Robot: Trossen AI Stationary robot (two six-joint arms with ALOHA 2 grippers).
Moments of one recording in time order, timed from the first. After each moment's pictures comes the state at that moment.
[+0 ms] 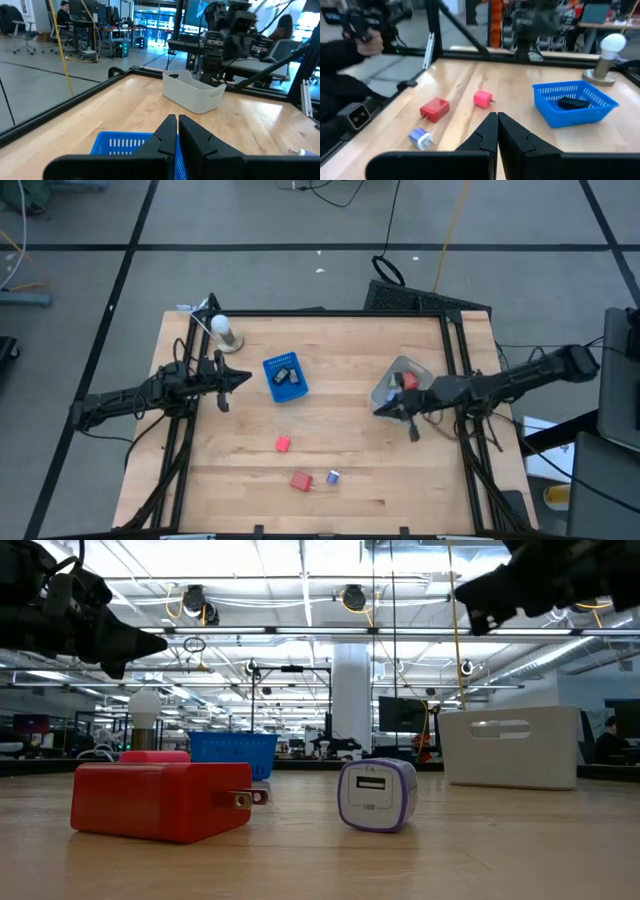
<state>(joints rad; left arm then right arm) 0.22 0.04 0.02 0.01 0.02 -0.10 0.19 0.87 0.34 0.36 -0.01 0.01</state>
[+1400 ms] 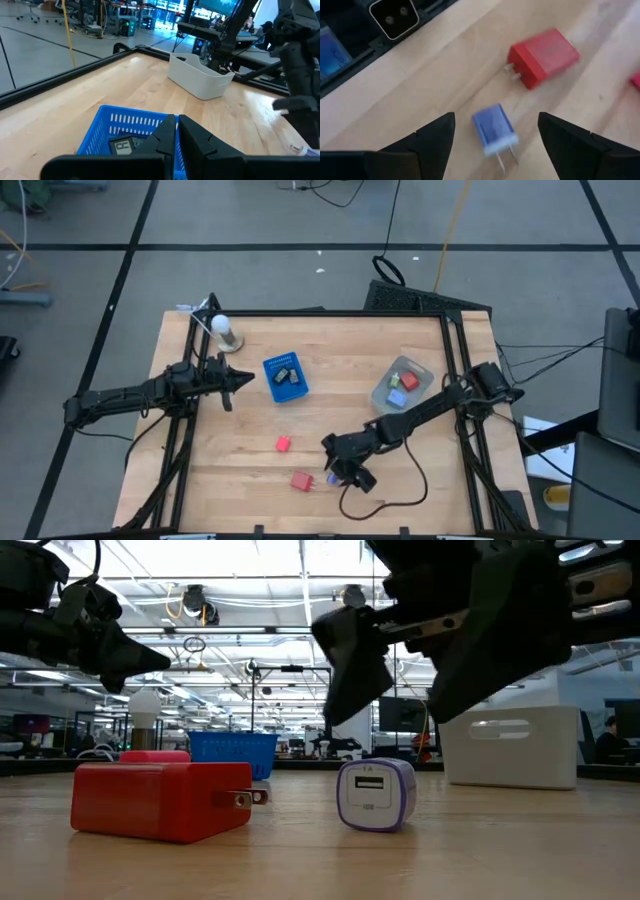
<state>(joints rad) 0.22 0.14 0.02 0.01 0.00 -0.21 0.35 1.89 1.12 0.01 -0.27 -0.28</state>
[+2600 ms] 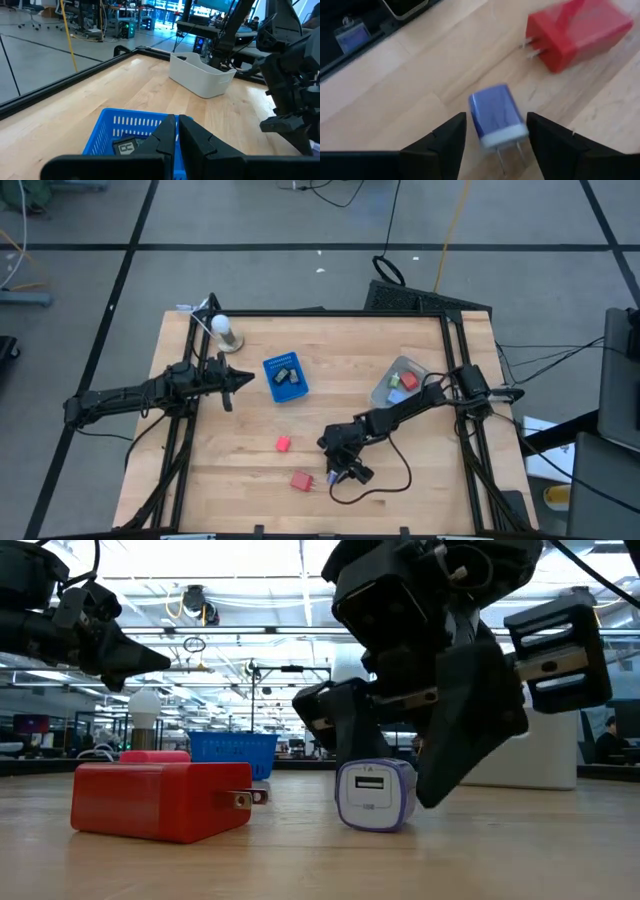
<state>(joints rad) 0.22 0.14 0.02 0.01 0.00 -0.16 0.26 2.03 1.13 0.08 -0.52 -0.33</state>
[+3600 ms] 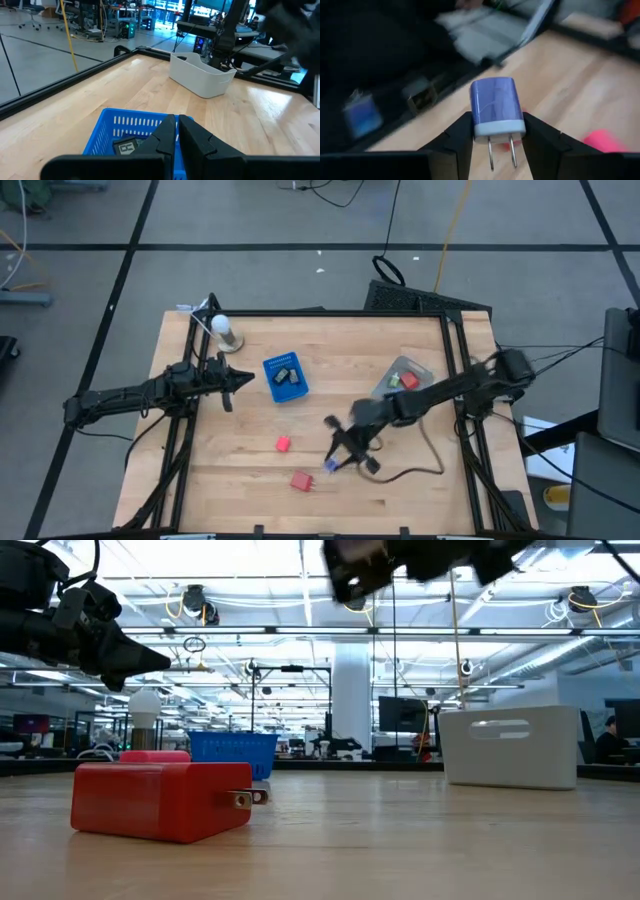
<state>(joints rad) 0.22 0.14 0.02 0.01 0.00 -0.16 0.23 1.68 1.00 0.27 -0.49 -0.22</state>
